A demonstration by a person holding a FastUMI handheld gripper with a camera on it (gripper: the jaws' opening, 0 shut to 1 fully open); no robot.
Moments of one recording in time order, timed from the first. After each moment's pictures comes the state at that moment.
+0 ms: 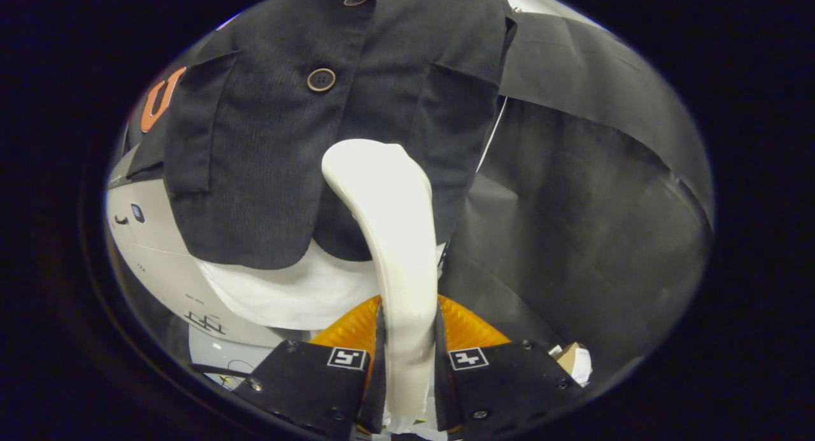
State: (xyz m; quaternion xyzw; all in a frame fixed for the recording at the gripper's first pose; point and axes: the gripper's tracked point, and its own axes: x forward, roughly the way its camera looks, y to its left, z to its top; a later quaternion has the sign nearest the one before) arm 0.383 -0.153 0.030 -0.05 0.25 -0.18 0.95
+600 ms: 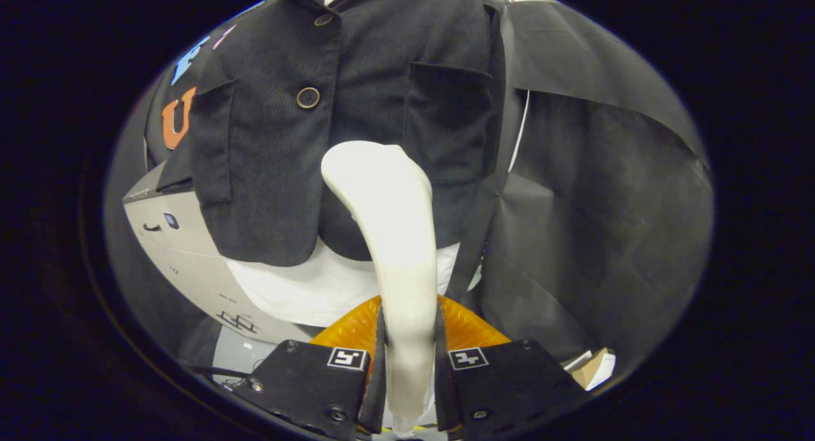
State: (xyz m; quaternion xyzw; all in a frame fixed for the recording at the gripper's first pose) arm 0.375 -0.175 0.036 -0.01 0.24 -0.08 0.97
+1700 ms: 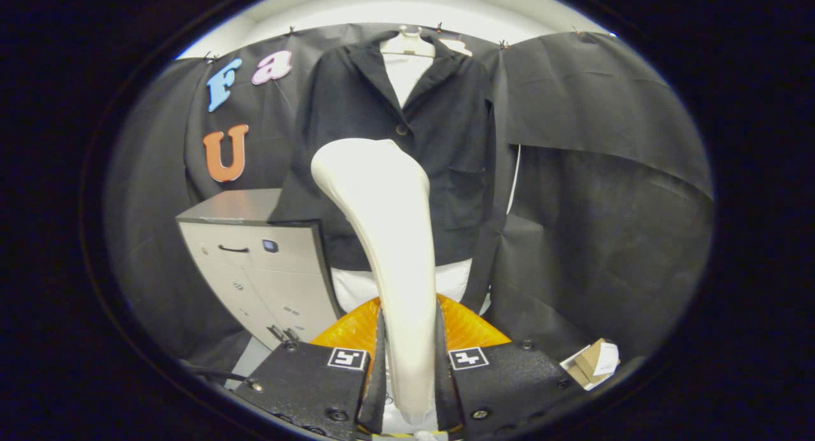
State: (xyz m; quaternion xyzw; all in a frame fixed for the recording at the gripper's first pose) arm 0.158 -0.050 0.132 0.00 0.11 -0.06 0.99
